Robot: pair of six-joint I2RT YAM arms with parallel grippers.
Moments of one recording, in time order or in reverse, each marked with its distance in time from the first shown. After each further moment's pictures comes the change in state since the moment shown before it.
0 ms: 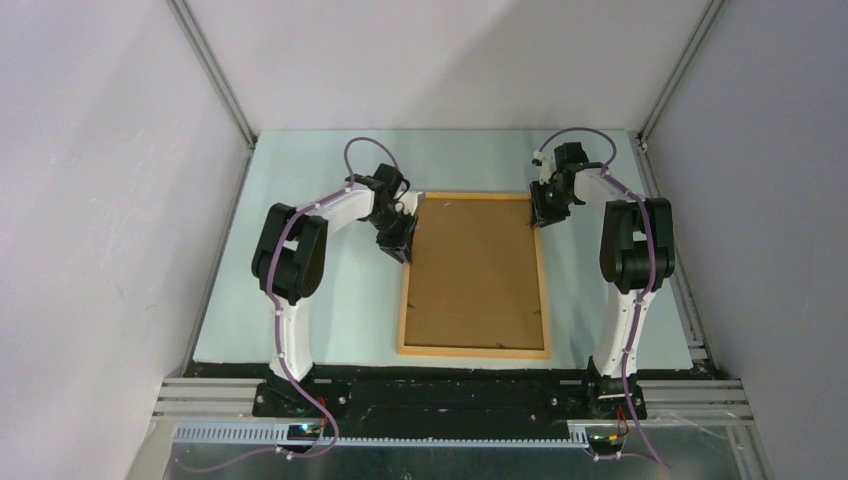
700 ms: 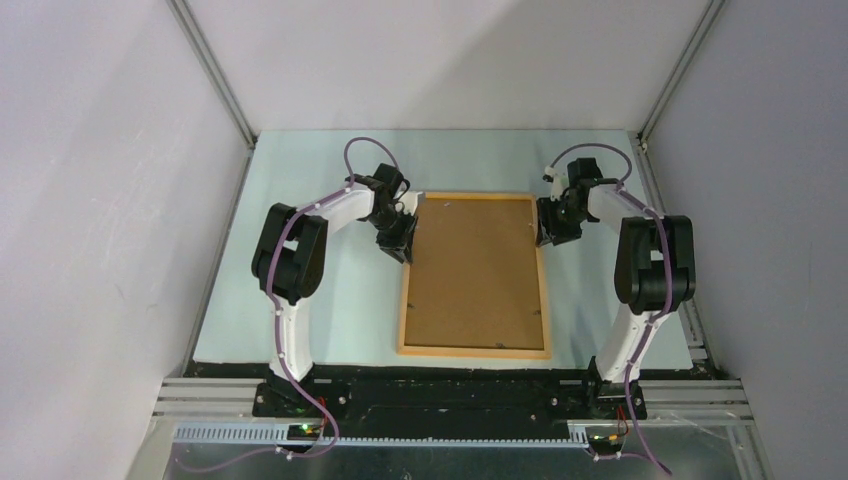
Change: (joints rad) left arm 0.000 0.000 0.000 0.000 0.000 0.000; right arm -0.037 -0.177 -0.207 -0.007 -0.021 -0.012
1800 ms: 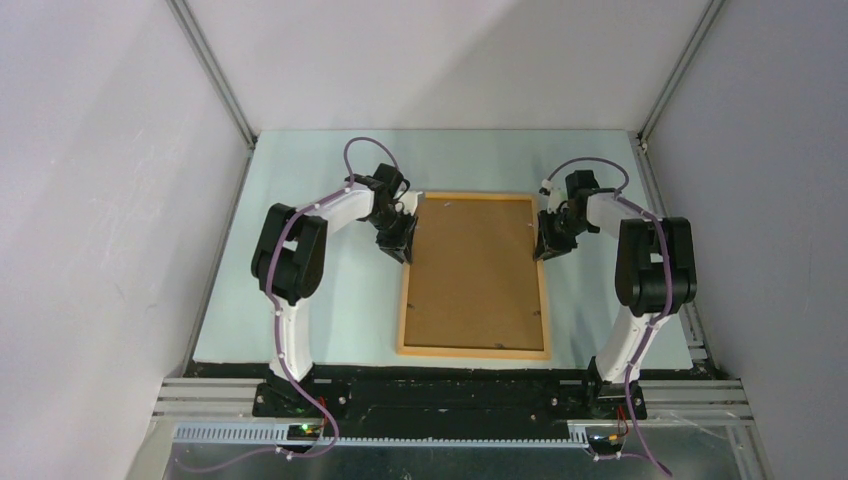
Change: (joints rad) left arm 0.000 -0.002 0.000 -0.002 0.000 0.000; right arm -0.001 -0.037 -0.126 0.005 -0.104 0.017
